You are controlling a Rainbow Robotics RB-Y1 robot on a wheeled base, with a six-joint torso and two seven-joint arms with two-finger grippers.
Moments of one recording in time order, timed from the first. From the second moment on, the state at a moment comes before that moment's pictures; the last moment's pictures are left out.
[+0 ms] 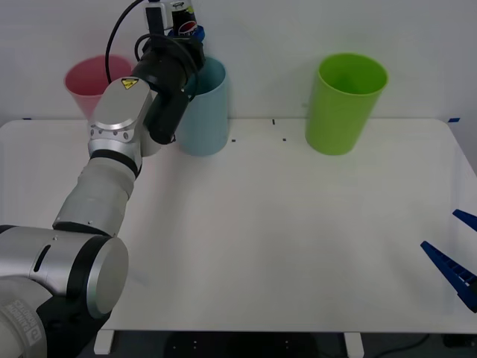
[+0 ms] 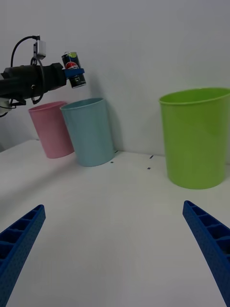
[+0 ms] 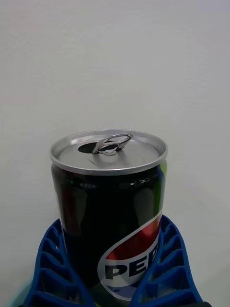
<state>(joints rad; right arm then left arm) 0.35 -0.40 -0.52 -1.66 0.96 -1.22 0.00 -0.97 0.08 0.19 -0.83 -1.57 -0.10 0.15</state>
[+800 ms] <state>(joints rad) 0.35 -0.40 -0.52 -1.66 0.96 -1.22 0.00 -0.97 0.08 0.19 -0.83 -1.57 -0.10 0.15</state>
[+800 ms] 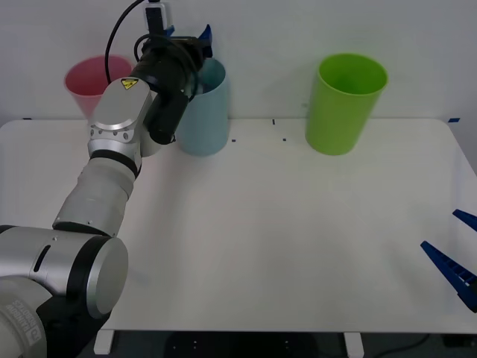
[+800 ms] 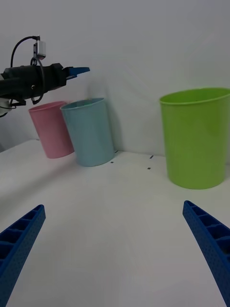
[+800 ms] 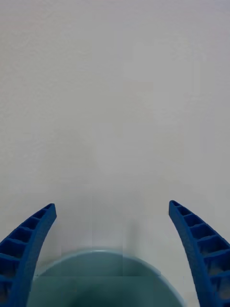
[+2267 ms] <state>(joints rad) 0.35 -0.40 -0.52 -1.66 0.96 -1.22 0.00 -0.58 0.48 -0.09 -1.22 -0.96 -0.24 0.14</state>
